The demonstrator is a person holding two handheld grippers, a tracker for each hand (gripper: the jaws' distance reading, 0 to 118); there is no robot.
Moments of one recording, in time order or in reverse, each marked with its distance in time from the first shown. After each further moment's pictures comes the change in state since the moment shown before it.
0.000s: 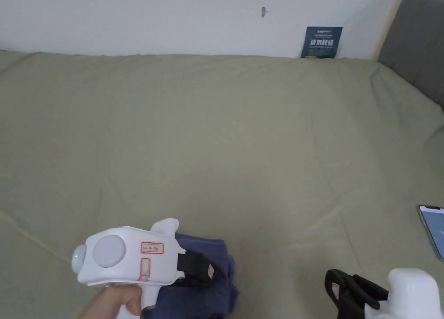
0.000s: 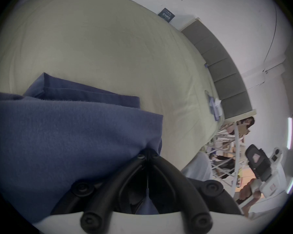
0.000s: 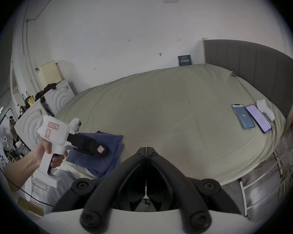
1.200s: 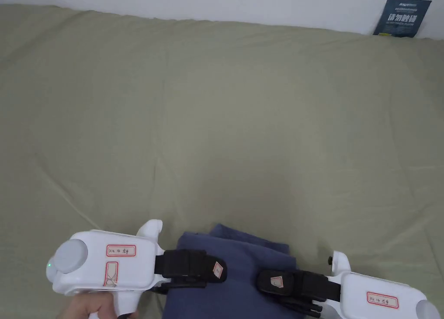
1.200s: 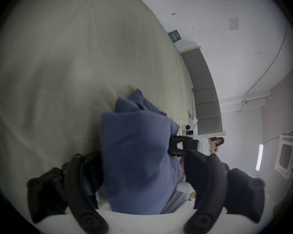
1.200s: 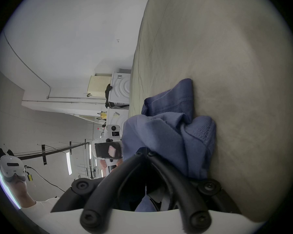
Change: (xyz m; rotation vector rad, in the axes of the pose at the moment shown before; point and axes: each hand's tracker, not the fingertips) left arm -0.136 0.004 0.047 0.030 -0.183 0.214; right arm -0.002 -0.052 -0.258 -0.554 0.890 -0.689
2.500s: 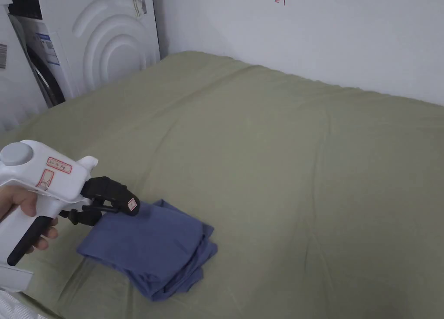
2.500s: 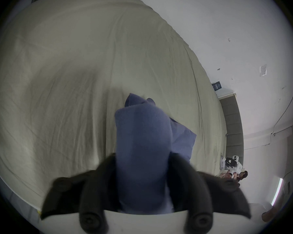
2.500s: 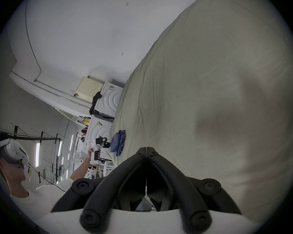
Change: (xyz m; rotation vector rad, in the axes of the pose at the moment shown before) left arm -0.138 0.117 0.369 0.262 0.492 0.089; right arm -0.109 0.065 0.046 0.143 -0.224 0.251
